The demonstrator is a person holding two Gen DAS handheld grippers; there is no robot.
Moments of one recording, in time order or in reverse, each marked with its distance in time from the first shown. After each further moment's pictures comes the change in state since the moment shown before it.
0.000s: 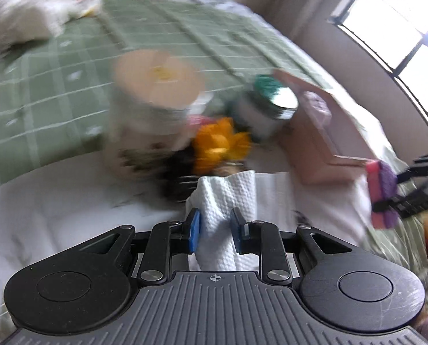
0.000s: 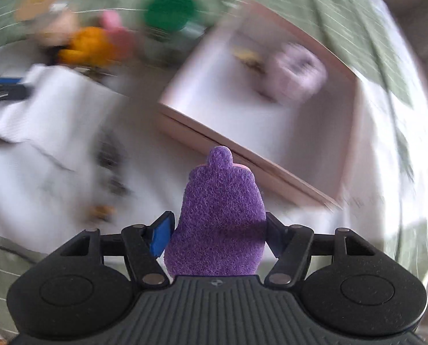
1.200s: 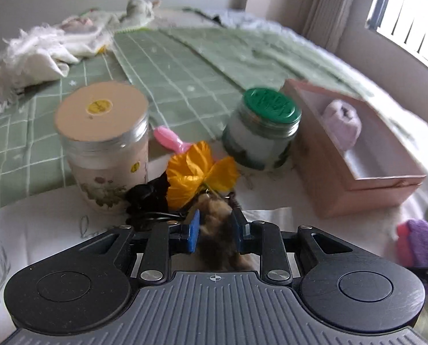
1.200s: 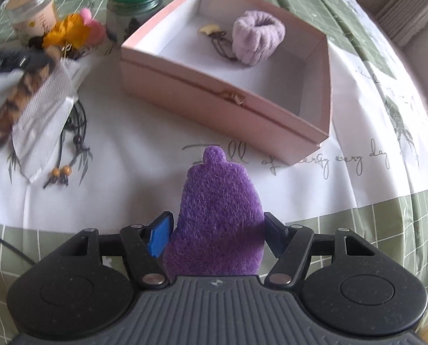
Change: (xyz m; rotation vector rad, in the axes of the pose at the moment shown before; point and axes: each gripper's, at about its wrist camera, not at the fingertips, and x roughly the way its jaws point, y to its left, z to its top) left arm 0.056 -0.069 0.010 0.013 -0.082 0.320; right arm 0.033 -0.015 -0.073 0.063 -0.145 0.014
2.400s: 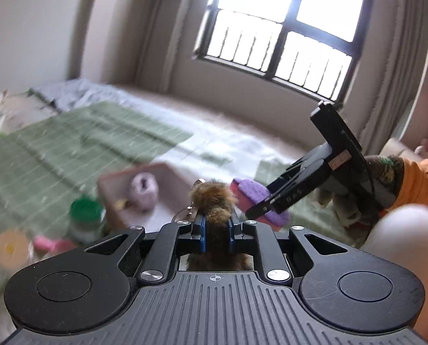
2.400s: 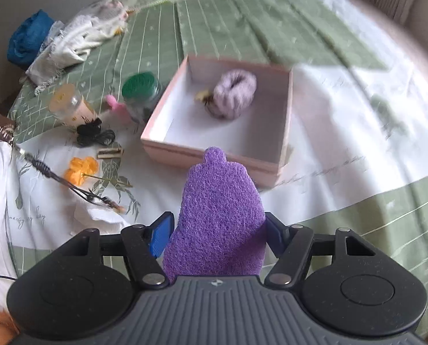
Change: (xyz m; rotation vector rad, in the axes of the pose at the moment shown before) left arm -0.213 -0.087 0.037 0.367 -0.209 -0.595; right arm -0.116 -0.089 0.003 0.181 -0.133 0.239
